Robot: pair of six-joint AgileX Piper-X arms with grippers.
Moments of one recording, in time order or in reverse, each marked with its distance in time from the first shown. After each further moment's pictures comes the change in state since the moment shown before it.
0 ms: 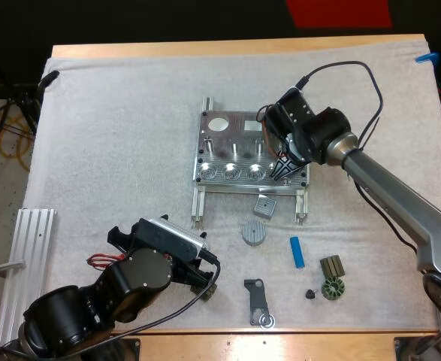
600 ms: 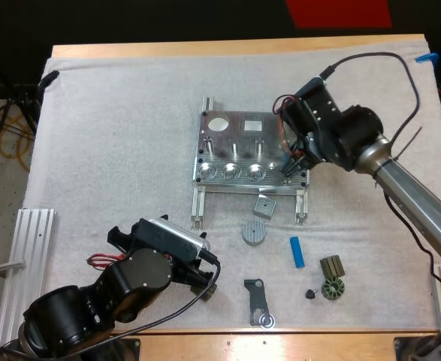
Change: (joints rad) left arm 0.000 0.000 0.000 0.000 0.000 0.002; right arm 0.000 -0.178 0.000 0.107 0.001 0.078
